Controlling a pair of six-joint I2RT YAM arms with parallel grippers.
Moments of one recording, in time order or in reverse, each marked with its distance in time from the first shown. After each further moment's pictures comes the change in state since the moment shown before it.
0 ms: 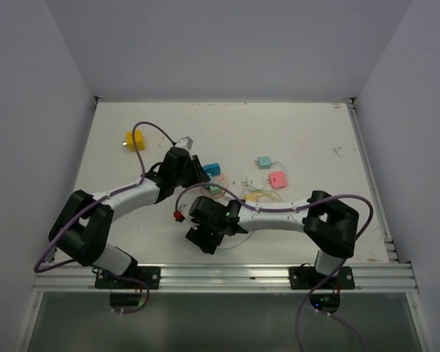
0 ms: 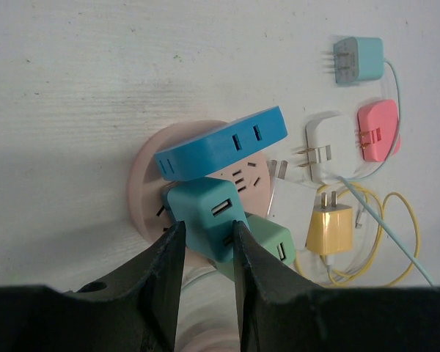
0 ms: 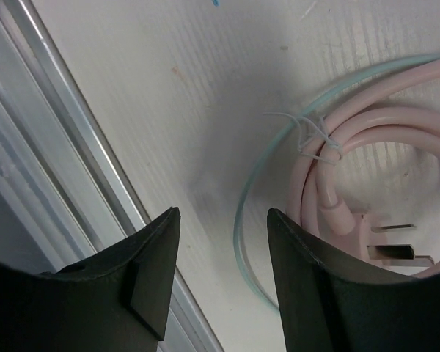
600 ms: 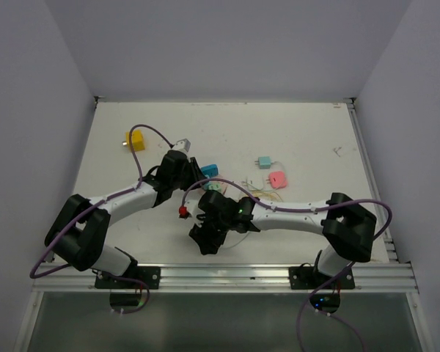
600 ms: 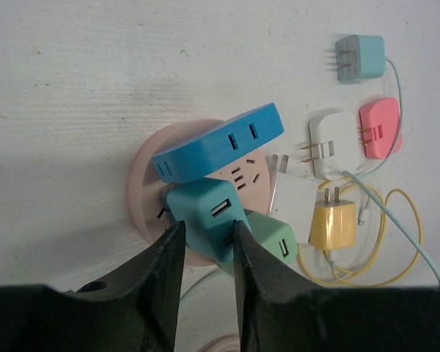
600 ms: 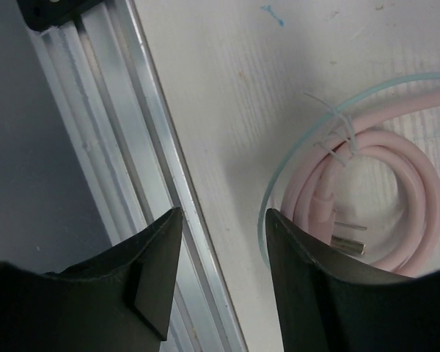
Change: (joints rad) left arm 0.000 -0.035 -0.037 0.014 -0.008 -0.001; right arm -0.039 -0.116 -0.072 0.064 -0.183 -0.007
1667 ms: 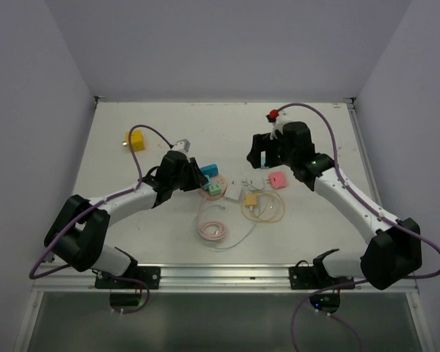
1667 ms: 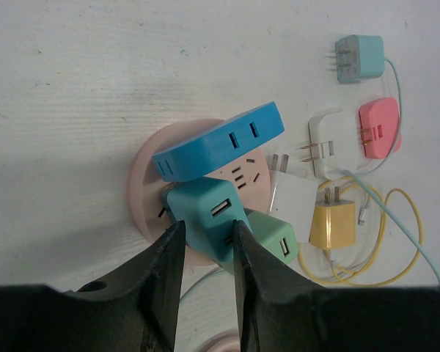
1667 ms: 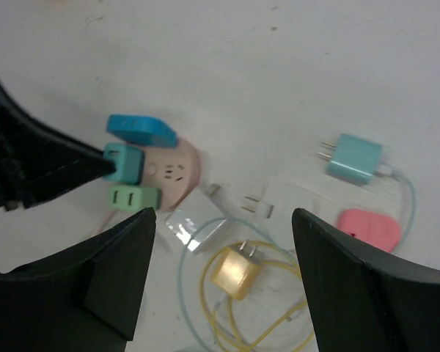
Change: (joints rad) left arm 0.000 -0.002 -0.013 0.007 0.000 0.000; right arm -0.764 -0.310 0.037 0.053 0.224 0.125
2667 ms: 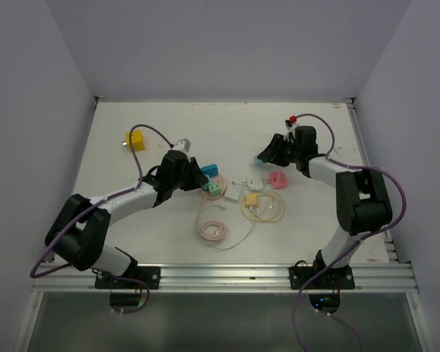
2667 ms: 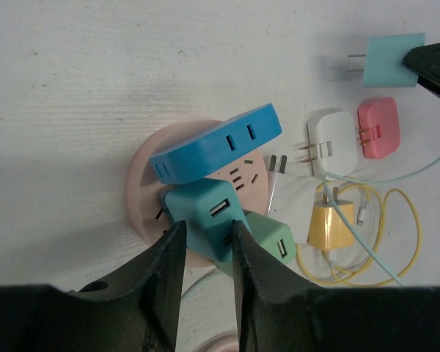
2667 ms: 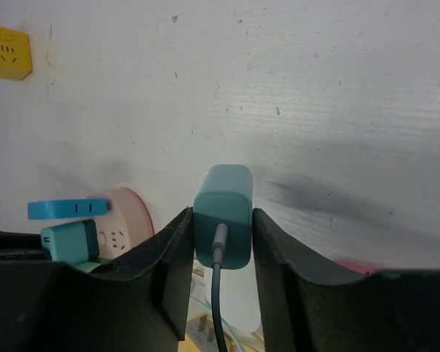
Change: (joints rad) left arm 0.000 0.009 0.008 -0.002 0.003 0.000; right arm -0.238 0.407 -0.096 0.406 -0.344 0.270
